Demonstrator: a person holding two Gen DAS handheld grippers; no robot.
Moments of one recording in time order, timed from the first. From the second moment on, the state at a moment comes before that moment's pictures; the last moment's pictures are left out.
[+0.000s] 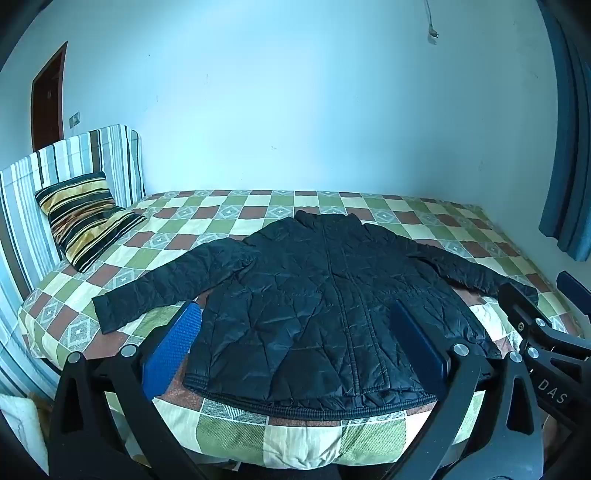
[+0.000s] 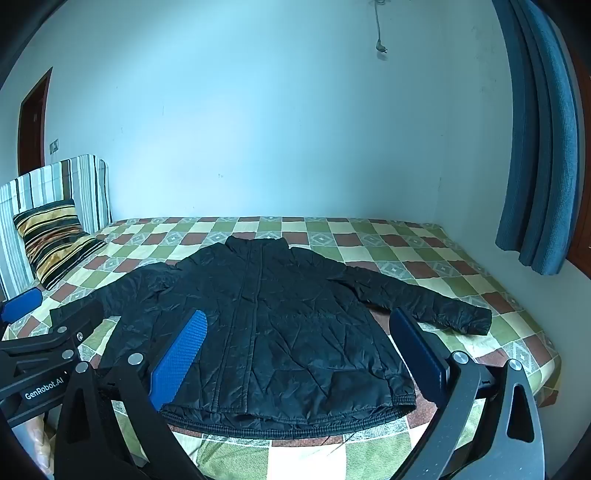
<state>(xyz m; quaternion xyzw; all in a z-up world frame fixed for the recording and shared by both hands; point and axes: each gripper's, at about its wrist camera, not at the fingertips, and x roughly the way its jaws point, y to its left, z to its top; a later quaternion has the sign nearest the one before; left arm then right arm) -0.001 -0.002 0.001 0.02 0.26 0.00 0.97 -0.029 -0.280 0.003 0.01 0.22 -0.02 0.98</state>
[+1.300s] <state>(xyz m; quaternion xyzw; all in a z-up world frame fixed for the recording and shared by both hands) -0.001 0.009 -0.006 0.01 0.26 0.00 0.96 -0.027 -0.271 0.002 0.01 0.22 -0.01 0.98</state>
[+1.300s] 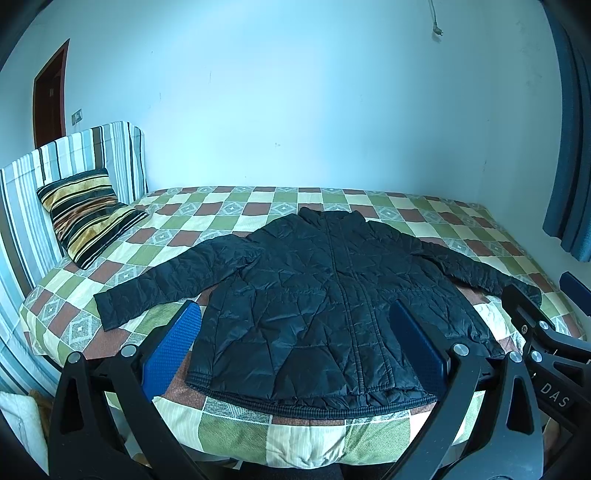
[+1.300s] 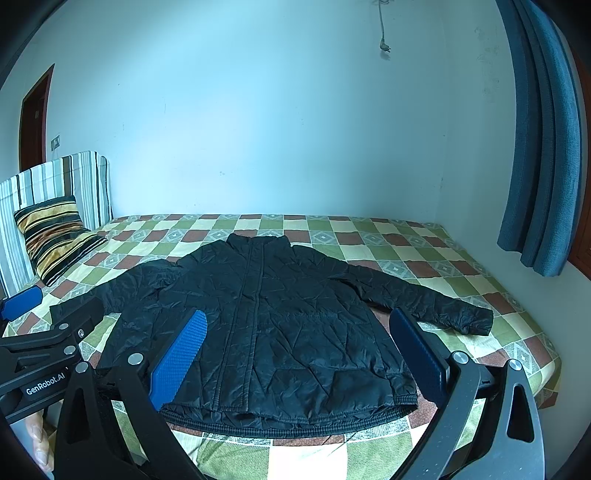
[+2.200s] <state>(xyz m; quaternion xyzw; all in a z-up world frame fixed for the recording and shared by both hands) 0.001 0.008 -0.005 0.01 0.27 0.00 0.96 -0.027 -0.269 0.001 0.01 0.22 -0.01 0.98</state>
